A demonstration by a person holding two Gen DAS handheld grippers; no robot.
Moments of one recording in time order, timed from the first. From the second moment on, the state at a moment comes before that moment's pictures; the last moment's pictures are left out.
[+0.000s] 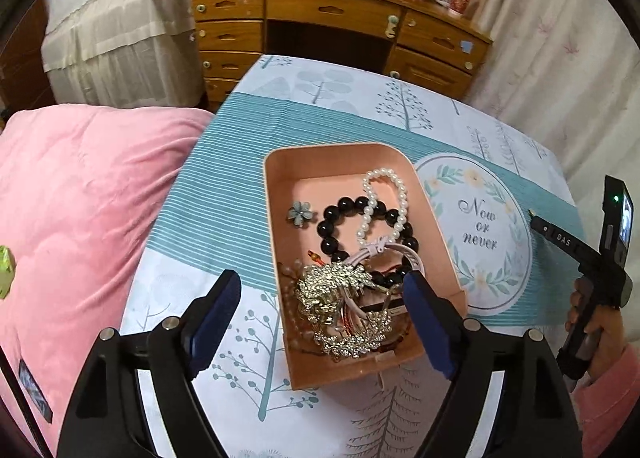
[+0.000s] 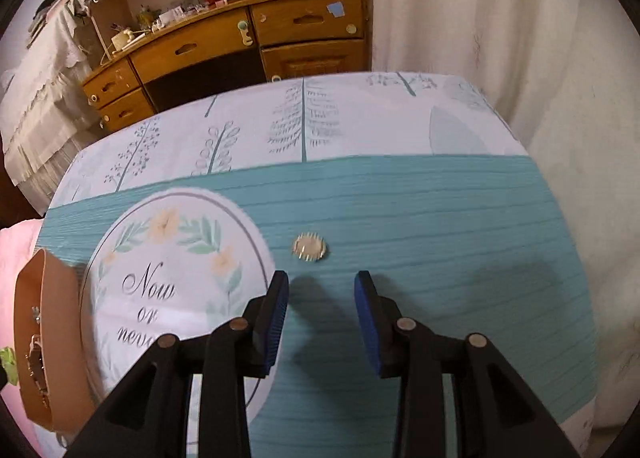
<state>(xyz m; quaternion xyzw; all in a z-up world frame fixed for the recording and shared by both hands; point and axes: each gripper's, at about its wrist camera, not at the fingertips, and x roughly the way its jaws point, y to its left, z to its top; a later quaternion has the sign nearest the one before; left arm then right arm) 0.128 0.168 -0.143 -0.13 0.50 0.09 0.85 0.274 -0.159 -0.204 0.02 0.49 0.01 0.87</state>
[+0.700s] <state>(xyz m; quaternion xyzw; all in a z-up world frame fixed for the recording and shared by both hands) 0.117 0.176 -0.147 -0.13 0.51 0.13 0.84 0.277 -0.132 -0.206 -0.04 0.46 0.05 0.88</state>
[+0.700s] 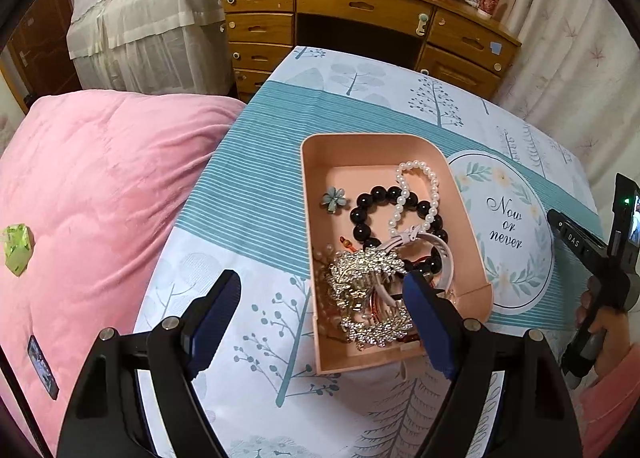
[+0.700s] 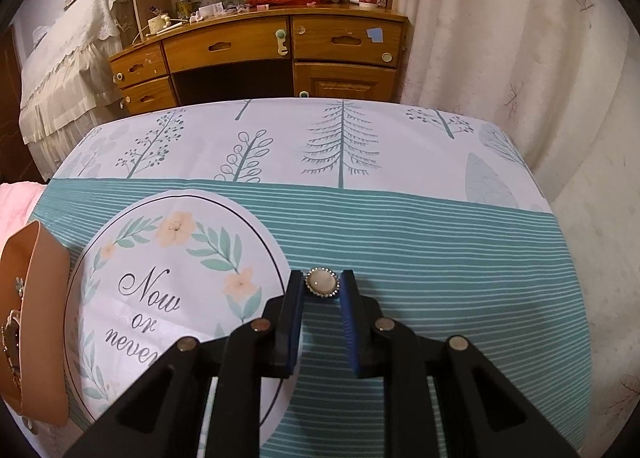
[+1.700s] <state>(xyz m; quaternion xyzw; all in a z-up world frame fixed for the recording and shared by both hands) 0.066 0.220 -0.127 -0.11 0.54 0.10 0.83 0.145 0.025 -0.091 -0.04 0.41 0.26 0.87</state>
